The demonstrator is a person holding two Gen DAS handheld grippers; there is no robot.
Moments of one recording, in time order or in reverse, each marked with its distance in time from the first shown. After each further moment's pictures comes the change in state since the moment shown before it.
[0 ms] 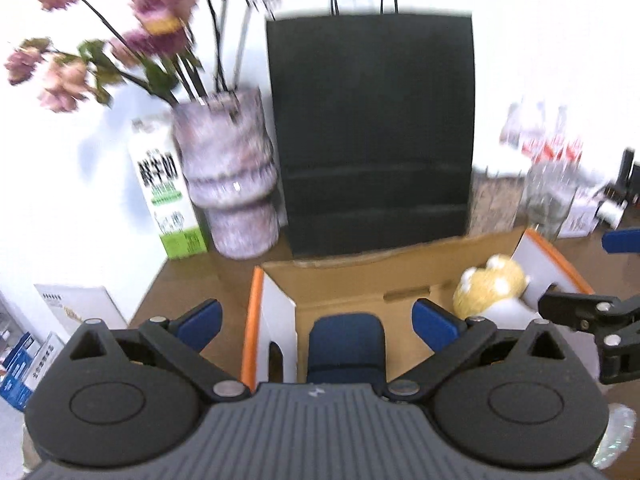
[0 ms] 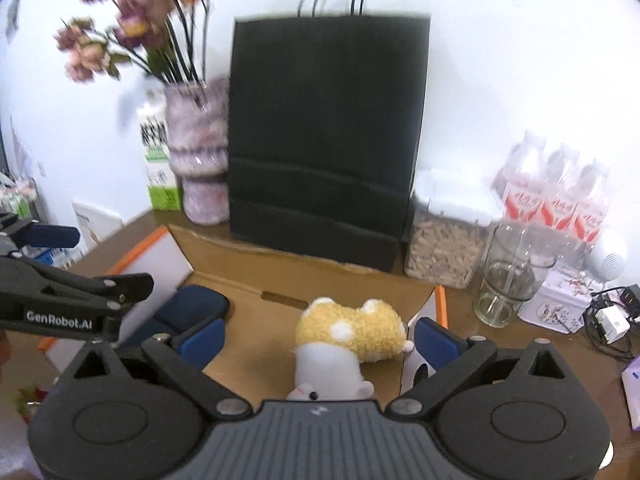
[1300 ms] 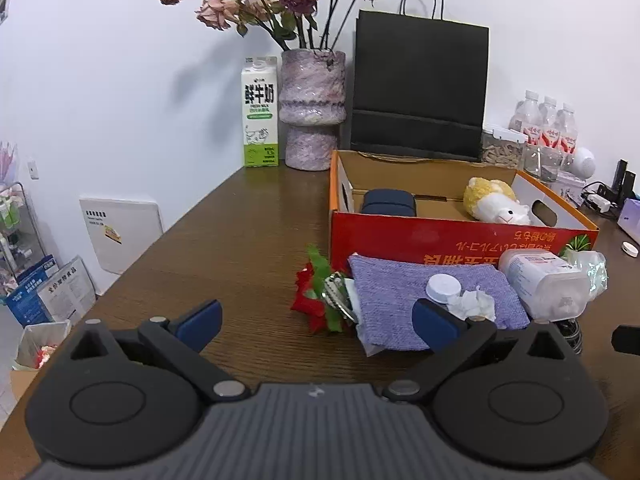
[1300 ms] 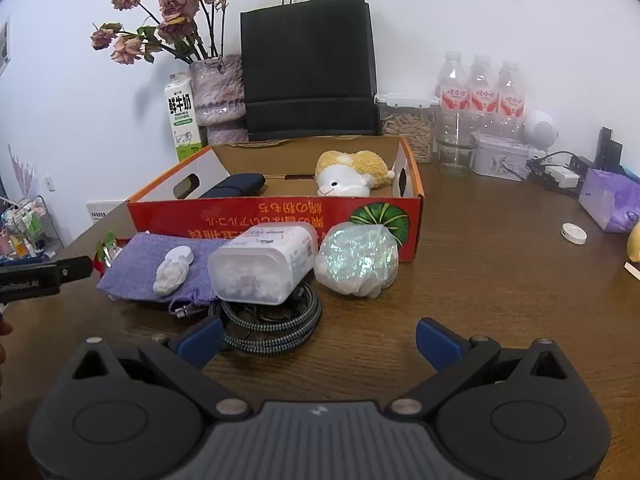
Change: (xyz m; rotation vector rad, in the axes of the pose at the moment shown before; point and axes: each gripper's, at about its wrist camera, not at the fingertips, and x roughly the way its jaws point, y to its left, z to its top) left arm -0.129 0.039 -0.178 -0.176 -0.031 0.068; right arm -0.130 0.046 -0.185 0.162 0.023 -0.029
